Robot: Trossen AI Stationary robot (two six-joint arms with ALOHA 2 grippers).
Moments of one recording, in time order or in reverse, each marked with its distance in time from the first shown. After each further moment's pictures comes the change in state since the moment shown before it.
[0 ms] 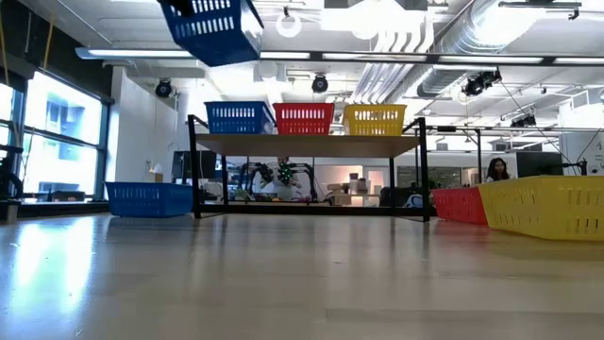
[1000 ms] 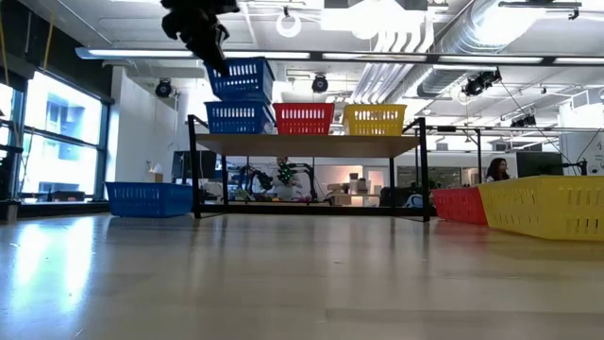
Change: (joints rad) left arm 0.733 0.068 0.000 0.187 0.445 0.565; right arm -0.246 -0.183 0.000 -0.026 -0.095 -0.339
